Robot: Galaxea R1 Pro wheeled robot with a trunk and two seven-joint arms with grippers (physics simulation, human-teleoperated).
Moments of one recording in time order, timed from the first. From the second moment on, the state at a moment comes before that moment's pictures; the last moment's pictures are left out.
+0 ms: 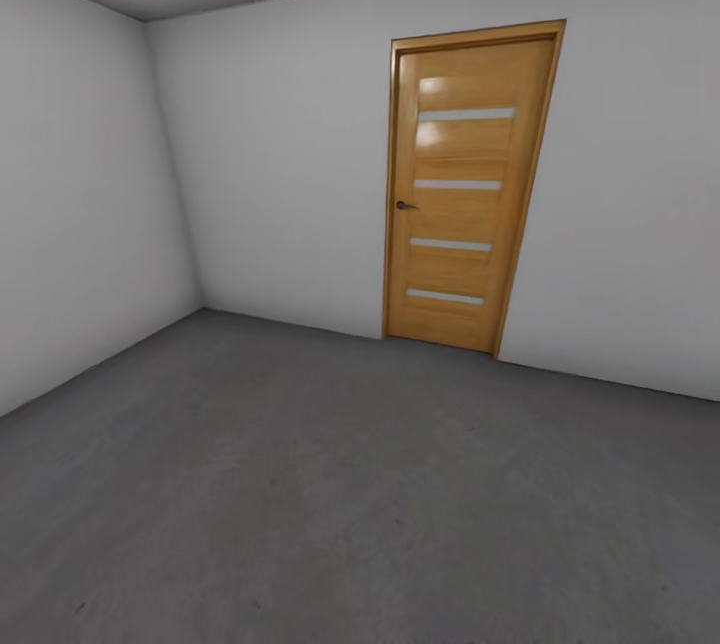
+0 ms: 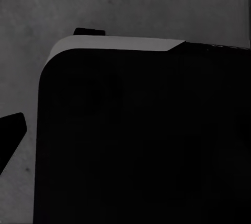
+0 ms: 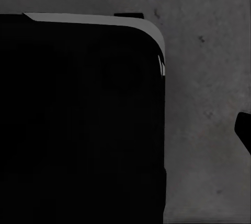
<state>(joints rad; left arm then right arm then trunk) 0.00 -0.05 0.02 -0.05 0.08 -0.14 0.00 0.00 -0.02 0.00 0.00 -0.01 -0.16 -0.01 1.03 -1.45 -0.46</state>
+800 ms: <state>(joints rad) 0.00 -0.05 0.02 -0.05 0.08 -0.14 0.01 0.00 -0.02 0.00 0.00 -0.01 -0.15 -0.01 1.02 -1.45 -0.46</state>
